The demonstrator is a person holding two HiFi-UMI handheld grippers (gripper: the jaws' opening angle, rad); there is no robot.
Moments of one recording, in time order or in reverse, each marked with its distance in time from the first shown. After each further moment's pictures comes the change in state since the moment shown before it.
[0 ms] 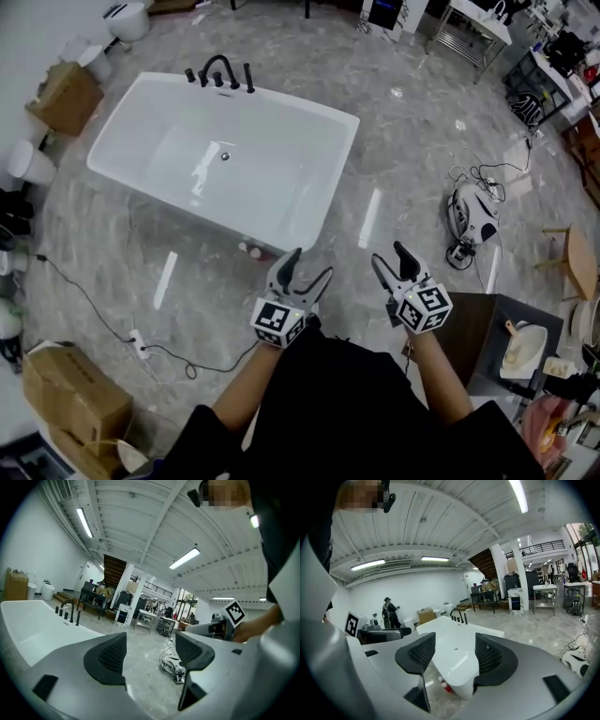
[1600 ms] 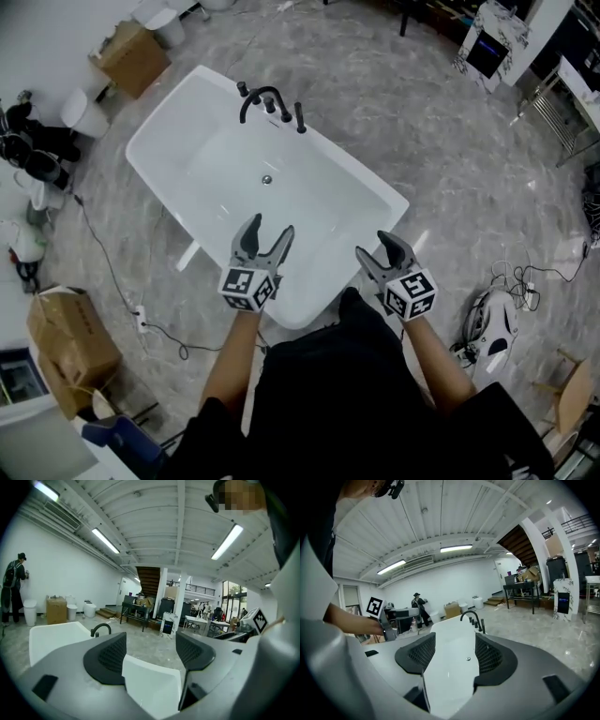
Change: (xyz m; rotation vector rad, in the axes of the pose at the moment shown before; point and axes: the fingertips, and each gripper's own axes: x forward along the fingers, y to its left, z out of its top) left arm 0.246 0.331 0.171 0.019 -0.073 0.561; right arm 0.389 -0.171 0.151 -0.108 0.116 0.476
